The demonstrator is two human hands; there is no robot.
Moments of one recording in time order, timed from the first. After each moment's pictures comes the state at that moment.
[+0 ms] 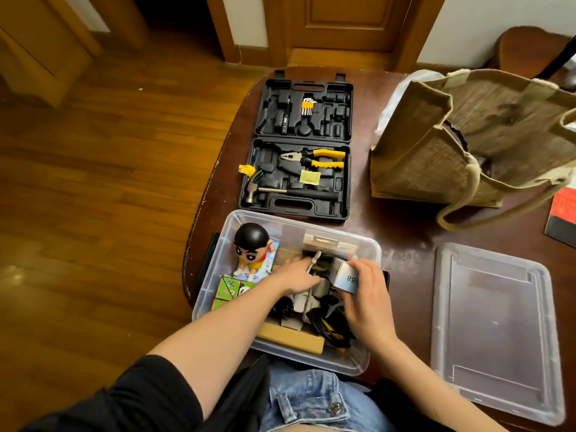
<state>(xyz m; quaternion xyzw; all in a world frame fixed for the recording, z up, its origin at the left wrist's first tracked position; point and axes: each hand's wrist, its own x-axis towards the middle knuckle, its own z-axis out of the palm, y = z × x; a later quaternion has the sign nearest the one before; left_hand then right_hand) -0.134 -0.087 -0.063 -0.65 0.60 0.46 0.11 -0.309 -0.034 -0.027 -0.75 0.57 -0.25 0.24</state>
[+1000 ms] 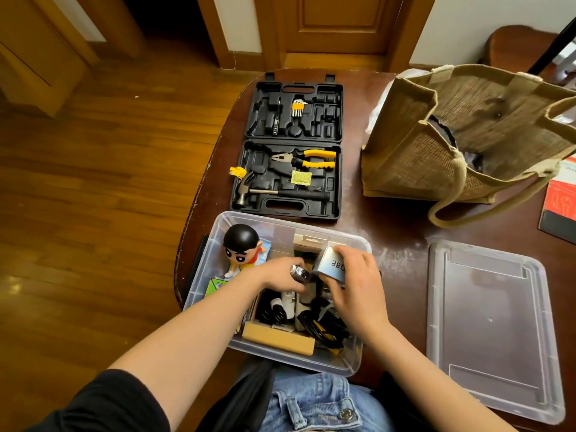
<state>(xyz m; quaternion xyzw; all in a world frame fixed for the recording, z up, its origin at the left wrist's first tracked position) -0.119 -0.094 -0.050 -0.58 0.63 0.52 0.10 -0.305 -0.051 -0.008 -0.74 0.58 -0.23 0.25</state>
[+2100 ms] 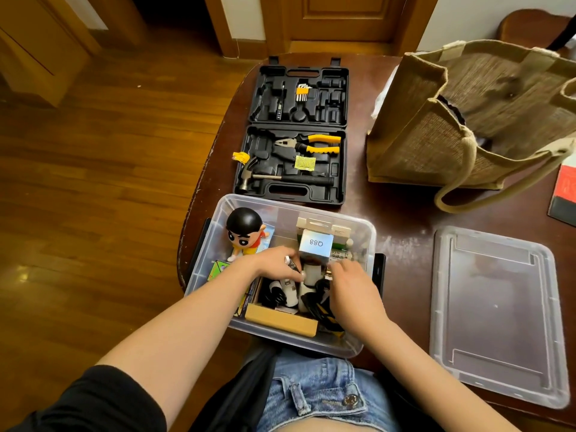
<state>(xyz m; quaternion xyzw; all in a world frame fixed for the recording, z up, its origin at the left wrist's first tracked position) -0.104 -0.081 -0.050 -0.59 0.60 0.52 0.11 -0.295 -0.028 -0.014 -0.78 0.57 0.01 0.24</state>
